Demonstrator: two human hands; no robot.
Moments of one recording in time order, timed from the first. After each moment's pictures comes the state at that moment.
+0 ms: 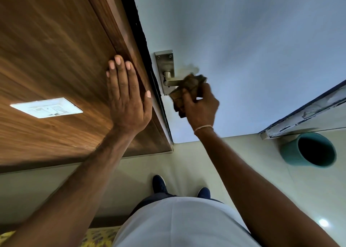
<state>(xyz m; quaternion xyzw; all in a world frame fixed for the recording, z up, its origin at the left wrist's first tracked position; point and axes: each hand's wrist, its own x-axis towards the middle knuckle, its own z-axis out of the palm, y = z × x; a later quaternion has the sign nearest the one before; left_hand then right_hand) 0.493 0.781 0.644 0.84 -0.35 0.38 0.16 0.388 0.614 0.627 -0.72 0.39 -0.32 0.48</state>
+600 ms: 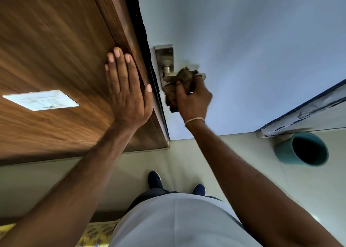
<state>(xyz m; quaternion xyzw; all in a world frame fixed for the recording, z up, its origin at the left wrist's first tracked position) 0.488 0.774 0.647 0.84 -0.33 0.39 0.18 0.405 0.626 0.642 -0.74 0.38 -0.32 0.46</state>
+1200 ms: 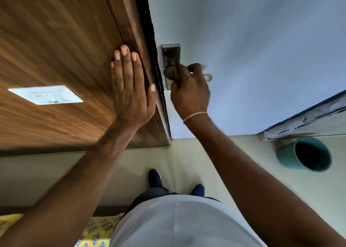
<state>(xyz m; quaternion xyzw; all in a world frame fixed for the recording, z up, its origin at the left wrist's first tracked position) 0.491 0.779 0.645 0.85 -0.33 0.38 0.16 0.419 0.633 0.669 -0.91 0.26 -0.26 0.21</state>
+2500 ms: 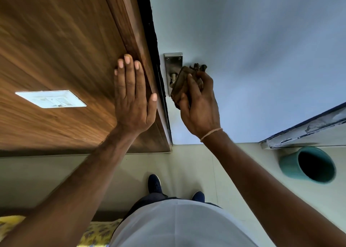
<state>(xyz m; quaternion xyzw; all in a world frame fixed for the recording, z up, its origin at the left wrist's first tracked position) 0.489 0.781 0.644 0.84 -0.34 0.37 0.18 0.390 0.607 0.647 -0.92 0.15 -0.27 0.25</state>
